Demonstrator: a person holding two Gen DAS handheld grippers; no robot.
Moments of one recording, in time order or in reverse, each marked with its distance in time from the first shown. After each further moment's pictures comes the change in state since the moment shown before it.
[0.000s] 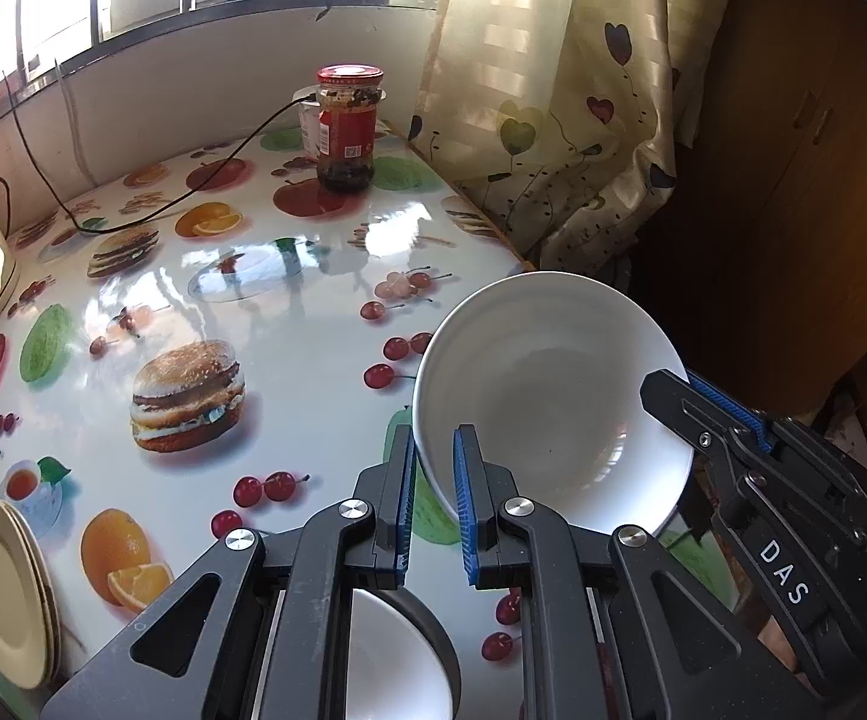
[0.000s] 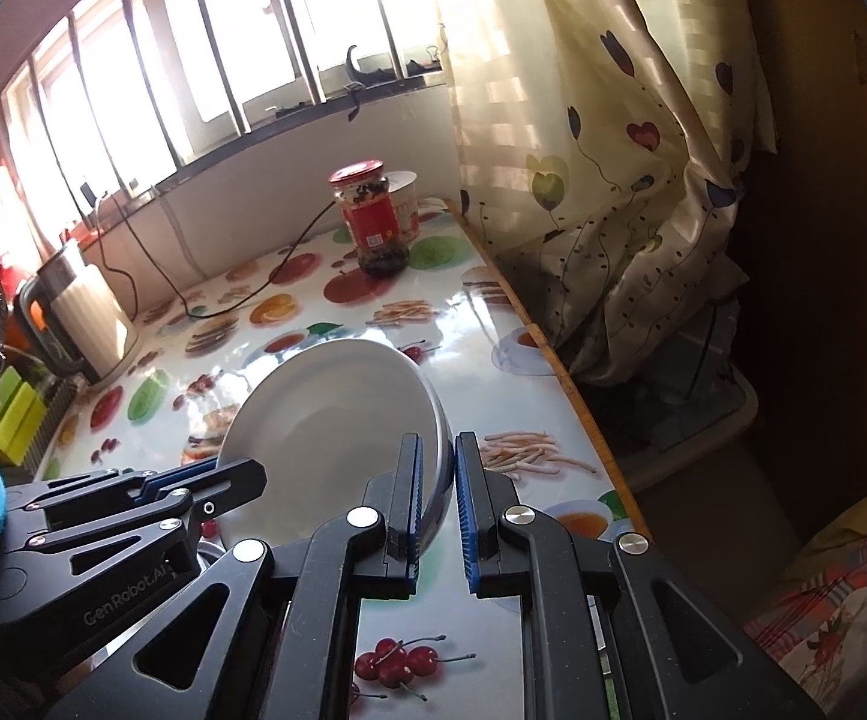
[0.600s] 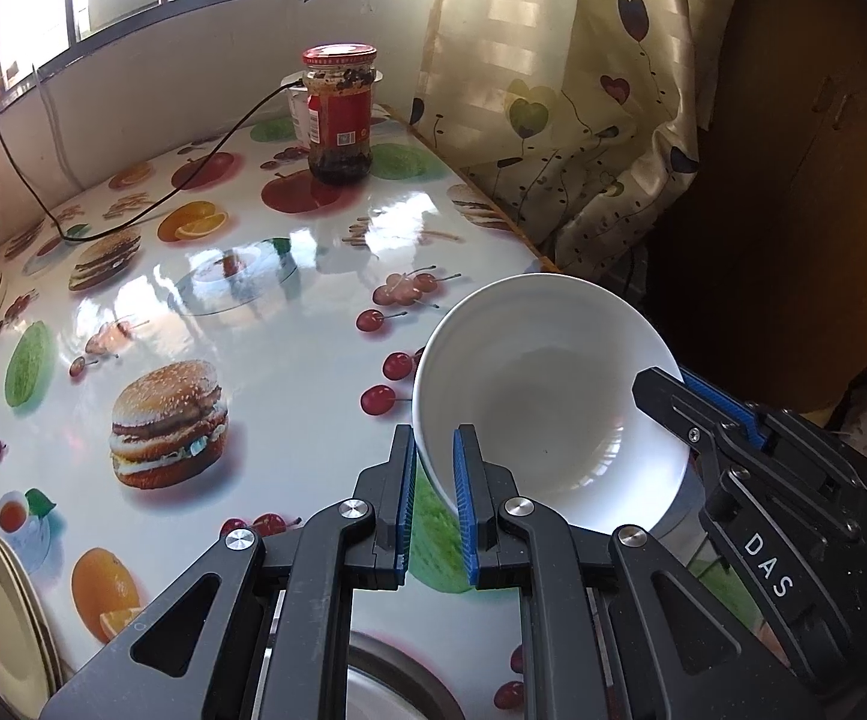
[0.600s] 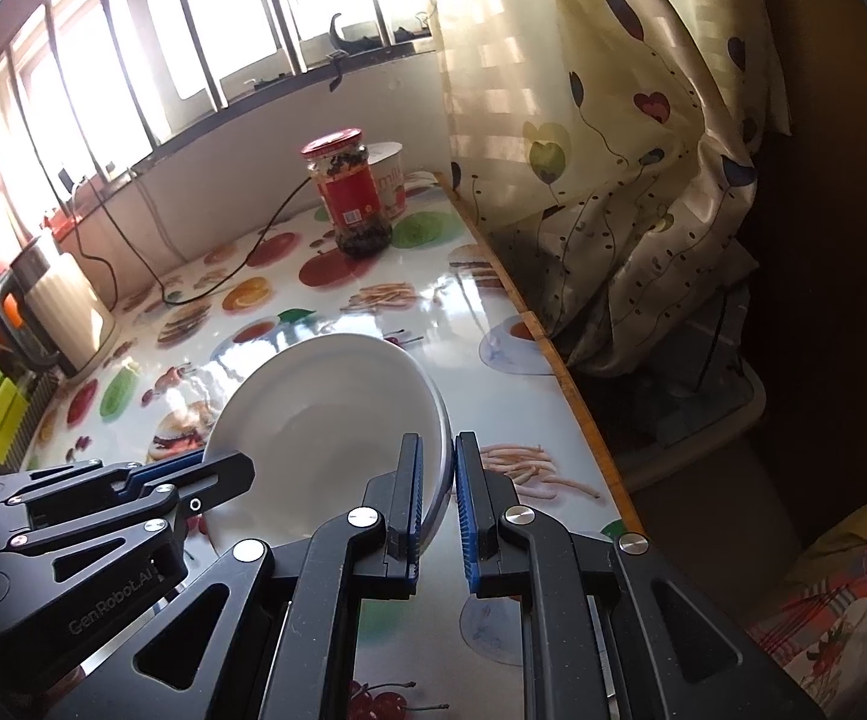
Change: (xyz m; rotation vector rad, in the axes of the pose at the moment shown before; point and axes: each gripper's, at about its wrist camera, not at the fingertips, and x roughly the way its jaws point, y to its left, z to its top) left arm 0.037 -0.003 0.018 0.021 0.038 0.029; right arm 0.045 -0.017 0.012 -0.001 0.057 -0.004
